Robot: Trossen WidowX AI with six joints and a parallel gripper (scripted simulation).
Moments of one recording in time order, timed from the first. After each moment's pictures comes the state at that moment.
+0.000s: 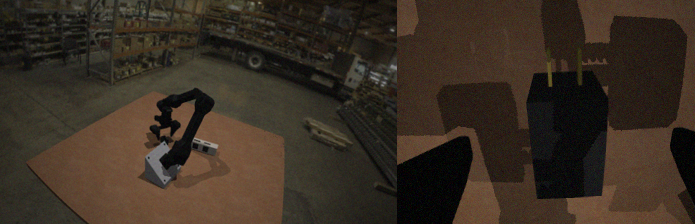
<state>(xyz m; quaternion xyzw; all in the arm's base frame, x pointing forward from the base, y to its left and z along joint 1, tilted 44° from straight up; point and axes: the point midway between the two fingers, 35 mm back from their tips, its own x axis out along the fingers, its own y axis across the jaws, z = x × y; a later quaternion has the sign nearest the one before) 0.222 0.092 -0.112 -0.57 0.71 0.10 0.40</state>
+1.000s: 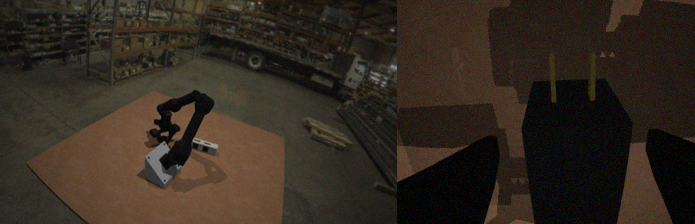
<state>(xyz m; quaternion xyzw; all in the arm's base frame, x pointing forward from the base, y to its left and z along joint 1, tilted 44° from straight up) 0.219 0.074 -0.129 -0.57 0.71 0.10 0.40</state>
